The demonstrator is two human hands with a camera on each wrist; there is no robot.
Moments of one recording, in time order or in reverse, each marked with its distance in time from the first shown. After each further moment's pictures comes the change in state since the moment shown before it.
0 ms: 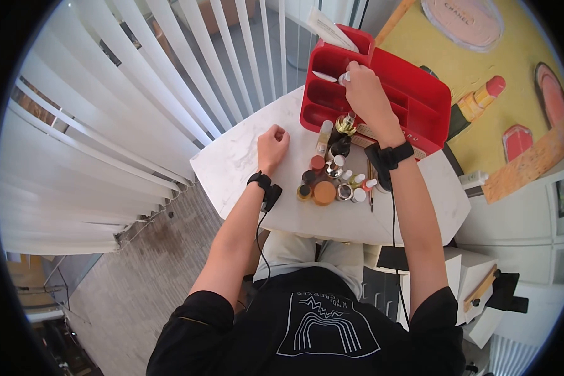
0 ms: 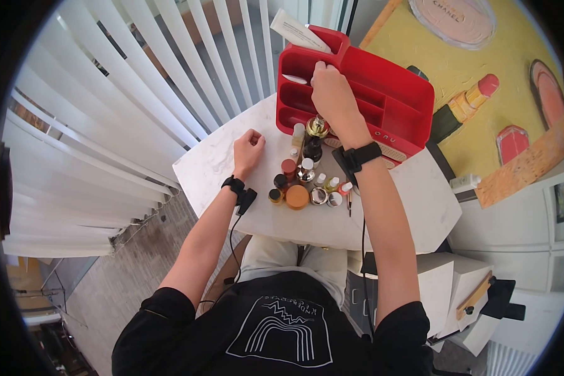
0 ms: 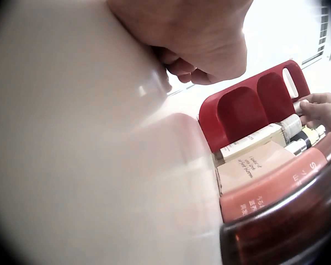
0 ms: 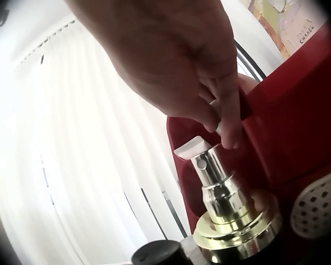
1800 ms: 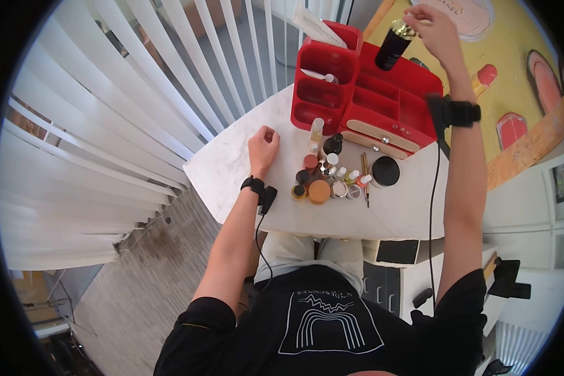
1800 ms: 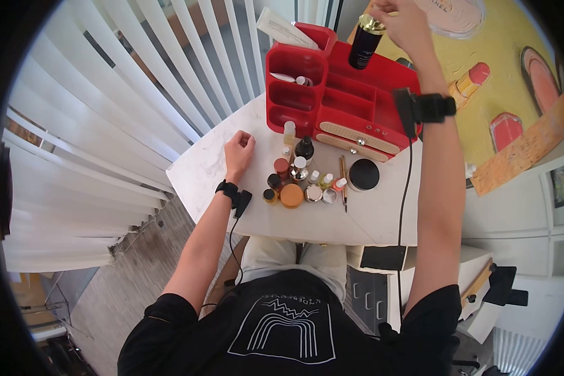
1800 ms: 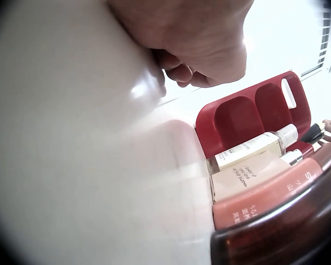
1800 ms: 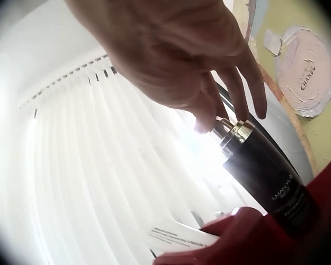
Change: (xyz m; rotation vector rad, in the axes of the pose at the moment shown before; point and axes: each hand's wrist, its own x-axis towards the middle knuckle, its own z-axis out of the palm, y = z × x) left_hand -0.001 -0.001 -0.001 -0.057 0.025 -0.010; right_hand 0.053 0.057 -0.158 0.295 0.302 0.047
